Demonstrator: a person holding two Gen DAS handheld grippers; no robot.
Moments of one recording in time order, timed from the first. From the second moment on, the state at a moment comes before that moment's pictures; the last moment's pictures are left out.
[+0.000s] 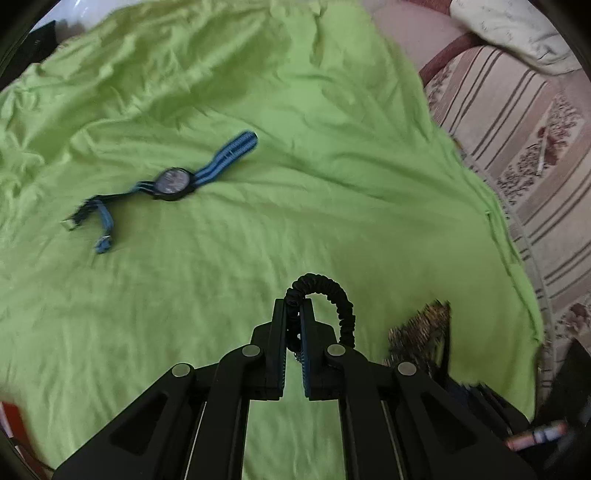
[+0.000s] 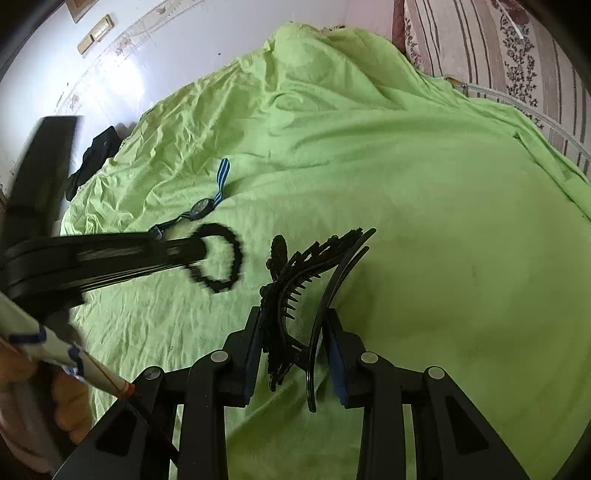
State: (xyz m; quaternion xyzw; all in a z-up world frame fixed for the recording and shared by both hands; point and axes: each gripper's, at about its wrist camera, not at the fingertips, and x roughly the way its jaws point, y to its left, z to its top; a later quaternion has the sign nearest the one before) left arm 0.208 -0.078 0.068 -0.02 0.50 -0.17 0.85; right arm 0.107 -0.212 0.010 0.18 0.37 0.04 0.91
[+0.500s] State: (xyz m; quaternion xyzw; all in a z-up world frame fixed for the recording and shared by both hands) left arm 0.061 0.034 0.155 -0.11 0.45 -0.15 0.87; right arm 0.068 -0.198 0.038 0.20 0.34 0.08 0.92
